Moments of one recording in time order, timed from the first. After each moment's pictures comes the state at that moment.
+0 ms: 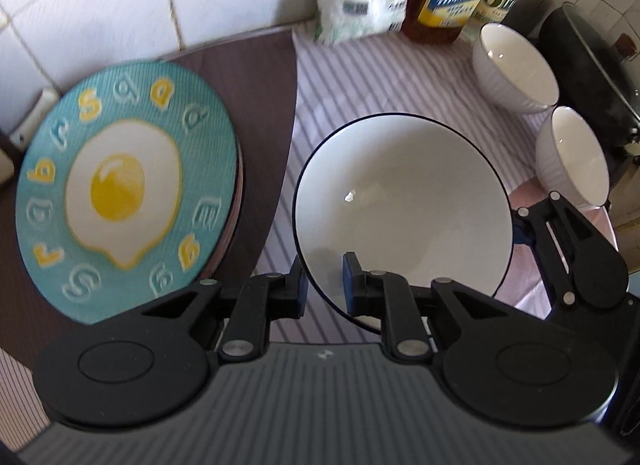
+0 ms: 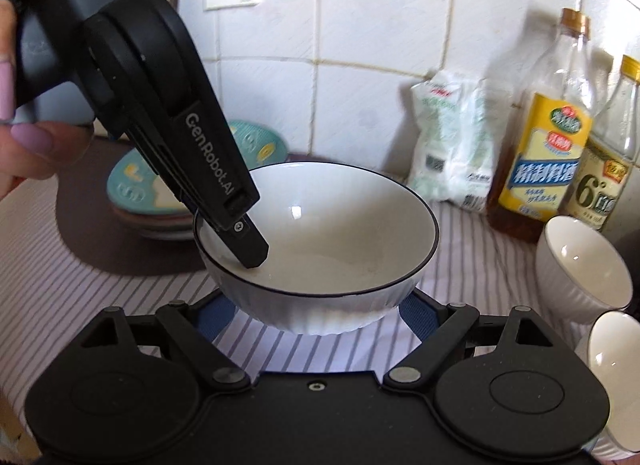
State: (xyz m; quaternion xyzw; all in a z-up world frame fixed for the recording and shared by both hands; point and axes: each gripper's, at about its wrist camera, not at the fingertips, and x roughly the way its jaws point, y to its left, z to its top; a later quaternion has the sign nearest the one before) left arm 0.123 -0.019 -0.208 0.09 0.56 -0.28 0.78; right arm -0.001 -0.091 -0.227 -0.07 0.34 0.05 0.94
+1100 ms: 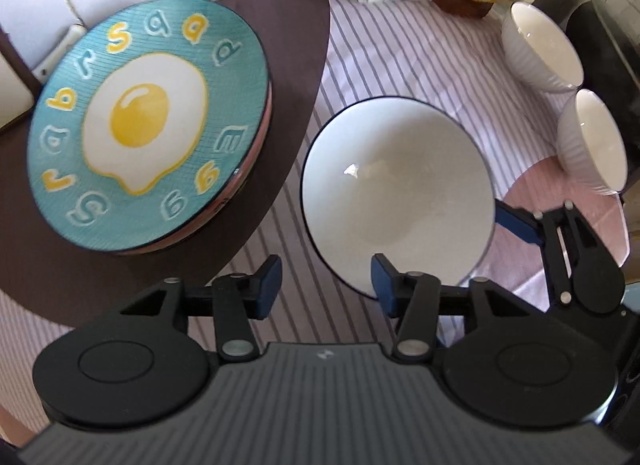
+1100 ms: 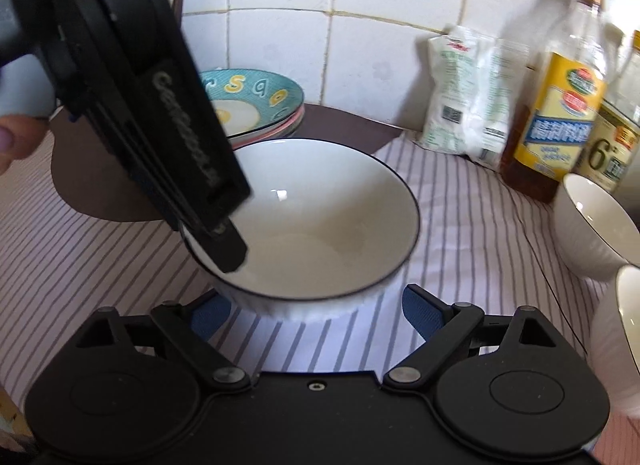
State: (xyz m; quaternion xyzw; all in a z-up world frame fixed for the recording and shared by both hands) left arm 0.105 -0.001 -0.213 0.07 0.59 -0.24 0.77; right arm -0.014 -0.081 -0.243 -0.06 0.37 0.02 0.92
